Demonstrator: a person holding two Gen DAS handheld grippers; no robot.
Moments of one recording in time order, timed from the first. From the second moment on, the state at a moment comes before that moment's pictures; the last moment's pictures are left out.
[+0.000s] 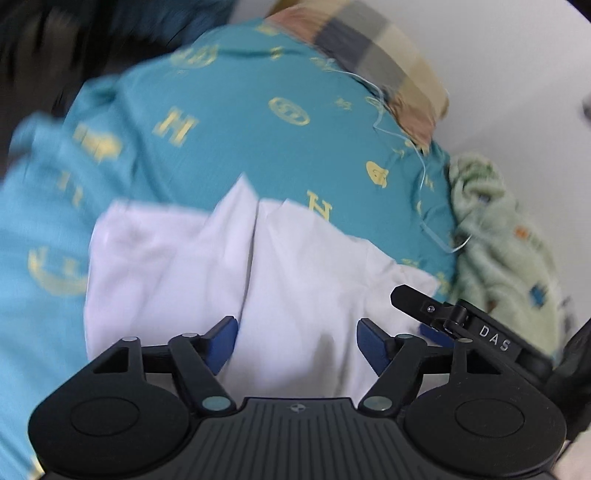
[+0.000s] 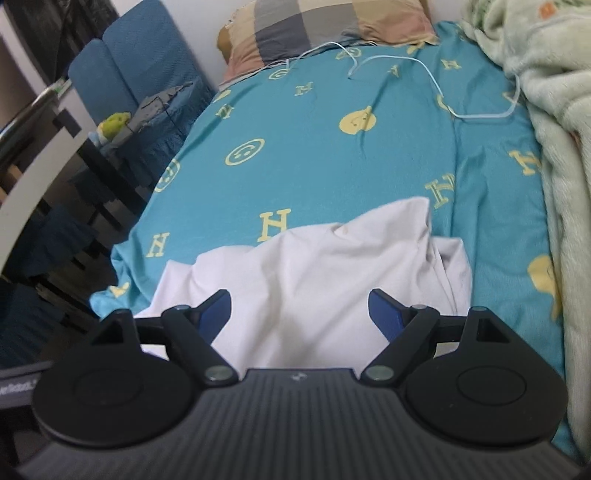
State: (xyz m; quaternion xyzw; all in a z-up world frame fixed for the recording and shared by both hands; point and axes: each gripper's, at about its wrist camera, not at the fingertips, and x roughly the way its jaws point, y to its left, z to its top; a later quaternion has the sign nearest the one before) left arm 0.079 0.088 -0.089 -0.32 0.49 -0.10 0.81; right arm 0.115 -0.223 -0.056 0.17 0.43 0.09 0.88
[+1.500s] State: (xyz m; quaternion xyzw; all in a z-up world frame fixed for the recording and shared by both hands) left arm 0.073 0.114 -0.125 -0.54 0.40 -0.10 0.73; right arm 0.058 -0.257 -0.100 0.46 0.40 0.08 0.79
